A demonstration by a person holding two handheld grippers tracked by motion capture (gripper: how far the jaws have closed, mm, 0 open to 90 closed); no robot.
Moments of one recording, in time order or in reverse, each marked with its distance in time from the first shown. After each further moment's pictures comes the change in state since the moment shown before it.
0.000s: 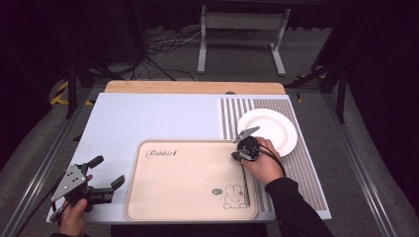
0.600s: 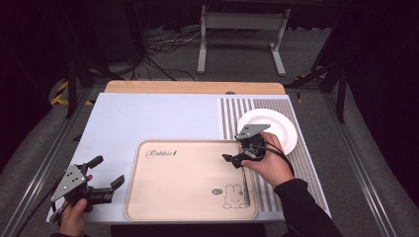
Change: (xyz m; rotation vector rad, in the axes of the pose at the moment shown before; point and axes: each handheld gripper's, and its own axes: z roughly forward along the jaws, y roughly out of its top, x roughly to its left) left arm 0.000 0.000 0.000 0.004 0.000 -0.007; right arm 0.010 0.013 -0.039 -0.258 0.049 -0.068
